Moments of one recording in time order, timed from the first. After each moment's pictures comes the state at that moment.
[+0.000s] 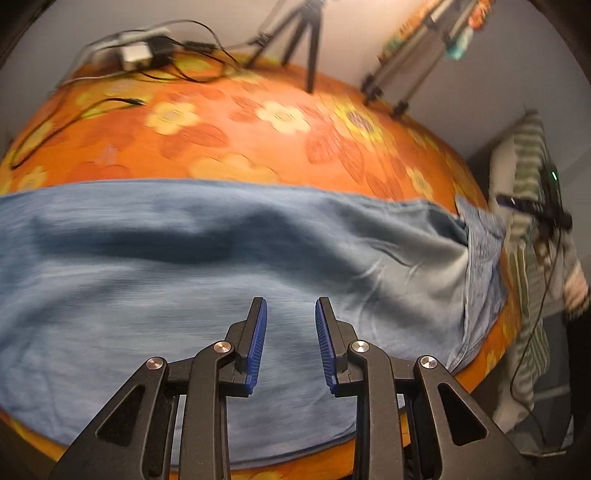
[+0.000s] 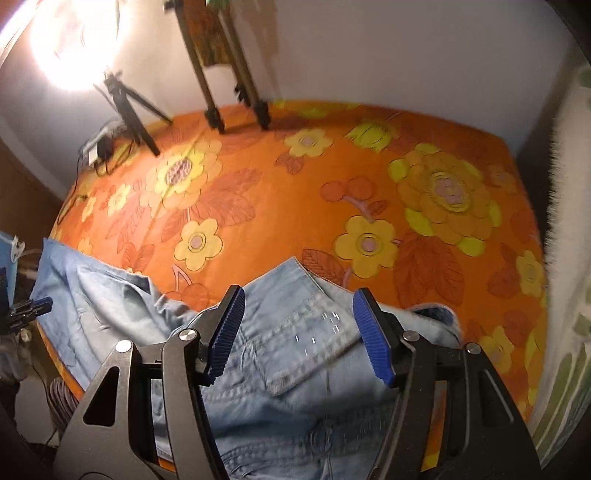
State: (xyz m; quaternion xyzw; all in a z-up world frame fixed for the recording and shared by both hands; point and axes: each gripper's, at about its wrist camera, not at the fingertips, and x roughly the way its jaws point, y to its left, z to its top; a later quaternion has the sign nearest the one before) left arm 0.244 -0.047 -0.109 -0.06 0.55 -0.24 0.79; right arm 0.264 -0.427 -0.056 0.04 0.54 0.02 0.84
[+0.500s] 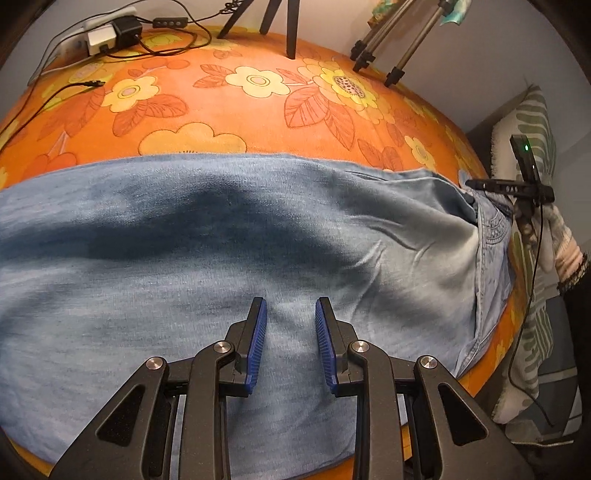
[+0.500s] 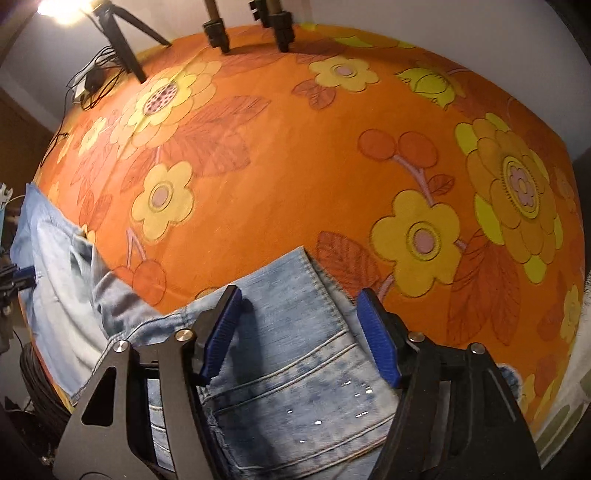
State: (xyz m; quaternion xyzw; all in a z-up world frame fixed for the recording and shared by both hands) left arm 0.247 -0.076 -0.133 -0.04 0.58 -0.26 0.77; right arm 0.308 -0.411 -0.138 -0.02 0.61 0.06 0.79
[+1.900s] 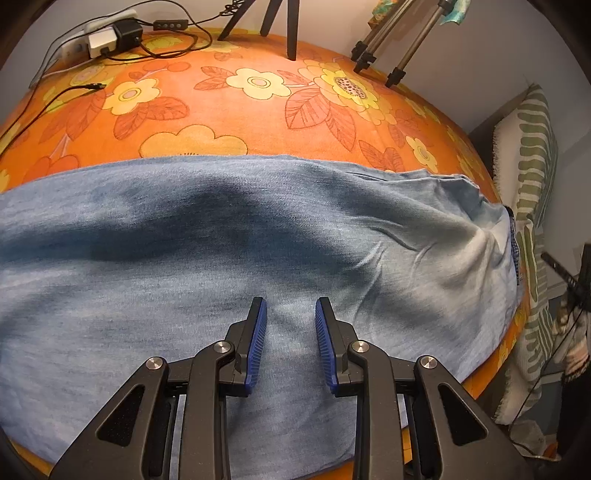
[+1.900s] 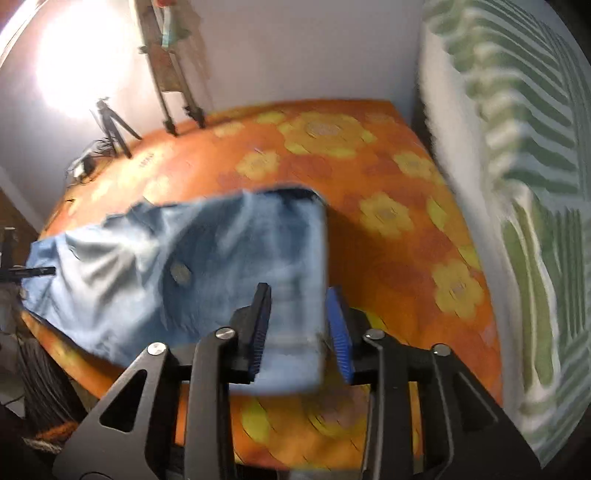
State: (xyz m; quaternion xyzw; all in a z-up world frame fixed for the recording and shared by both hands) left arm 0.245 -0.078 -0.134 -0.03 0.58 -0.25 0.78; right arm 0.058 -0.486 -0.048 0.06 0.44 -0.06 0.89
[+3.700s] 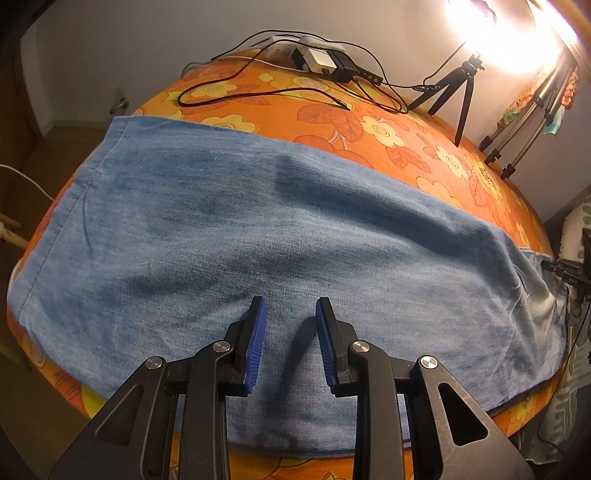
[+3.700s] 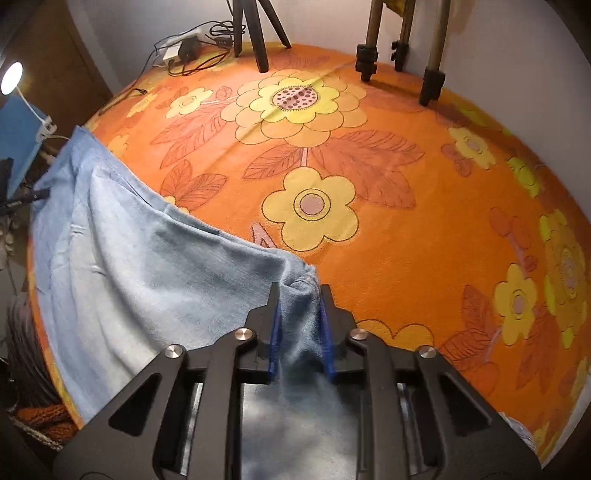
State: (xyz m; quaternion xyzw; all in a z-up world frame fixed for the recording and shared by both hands) left arm 0.224 0.120 -0.144 -0.09 0.52 -0.07 0.85; right arm 0.277 -0.299 -0.132 -0.12 0.53 0.16 0.82
